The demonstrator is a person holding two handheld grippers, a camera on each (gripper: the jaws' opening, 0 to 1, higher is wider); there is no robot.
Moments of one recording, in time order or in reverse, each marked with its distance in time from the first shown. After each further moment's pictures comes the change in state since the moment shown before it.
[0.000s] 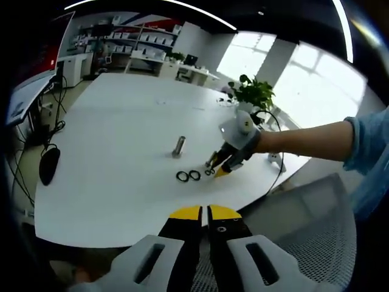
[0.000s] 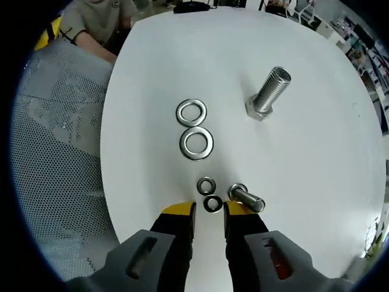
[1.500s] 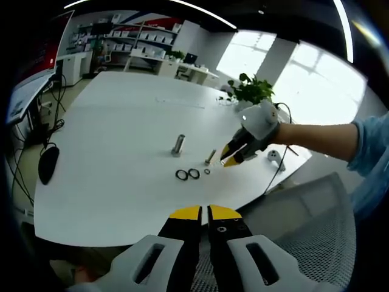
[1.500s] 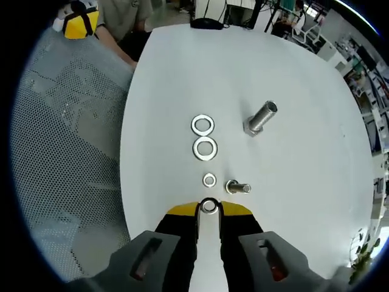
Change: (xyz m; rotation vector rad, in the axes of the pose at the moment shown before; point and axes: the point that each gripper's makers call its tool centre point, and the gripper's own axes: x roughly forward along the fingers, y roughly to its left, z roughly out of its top) left arm 0.000 -0.001 -0.002 -0.005 0.009 -0.003; right arm -0.052 0.002 0.004 -0.085 -0.079 -0.064
